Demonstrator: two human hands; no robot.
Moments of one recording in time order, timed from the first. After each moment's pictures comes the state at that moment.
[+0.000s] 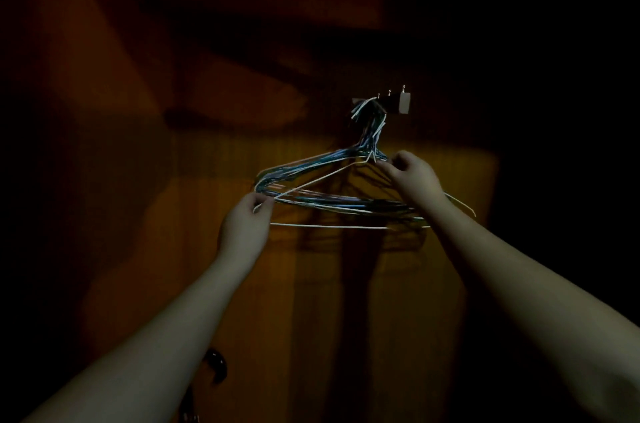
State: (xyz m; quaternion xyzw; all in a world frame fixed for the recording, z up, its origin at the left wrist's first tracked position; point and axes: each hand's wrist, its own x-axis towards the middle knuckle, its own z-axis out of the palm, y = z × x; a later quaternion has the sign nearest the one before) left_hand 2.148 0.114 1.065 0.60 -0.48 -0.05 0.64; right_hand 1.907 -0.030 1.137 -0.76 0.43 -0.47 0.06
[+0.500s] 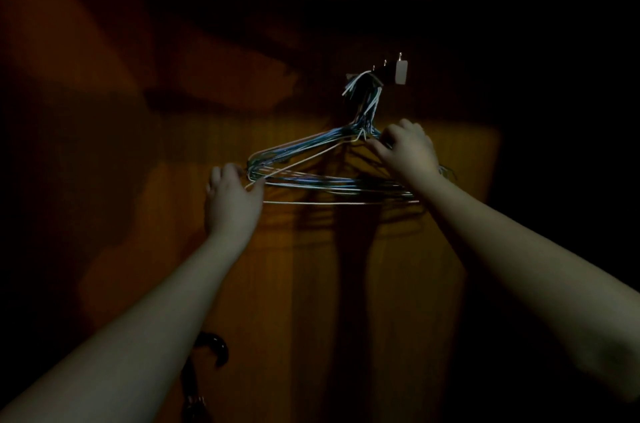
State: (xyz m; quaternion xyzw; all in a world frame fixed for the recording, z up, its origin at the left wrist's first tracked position) left_hand 2.163 0.092 1.066 0.68 -0.45 0.11 0.57; right_hand 1.914 -0.037 1.142 -0.77 0.46 -0.42 -0.16
